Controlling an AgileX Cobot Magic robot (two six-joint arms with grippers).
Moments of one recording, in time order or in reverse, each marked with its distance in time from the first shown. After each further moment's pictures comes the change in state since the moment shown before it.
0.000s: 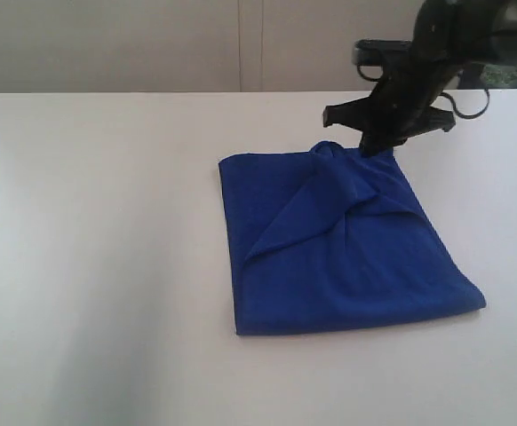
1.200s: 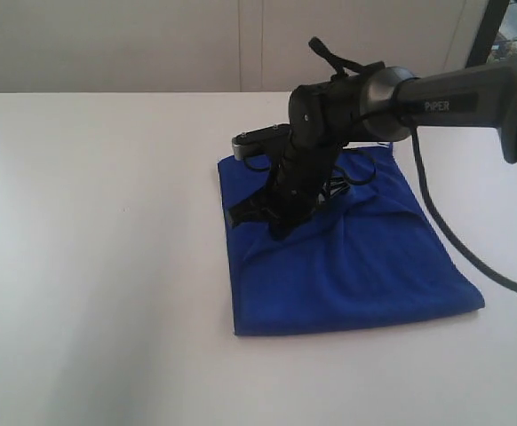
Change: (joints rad) left arm 0.000 0.000 0.000 0.001 0.000 0.000; right arm 0.294 0.074 0.127 0.028 -0.059 -0.079
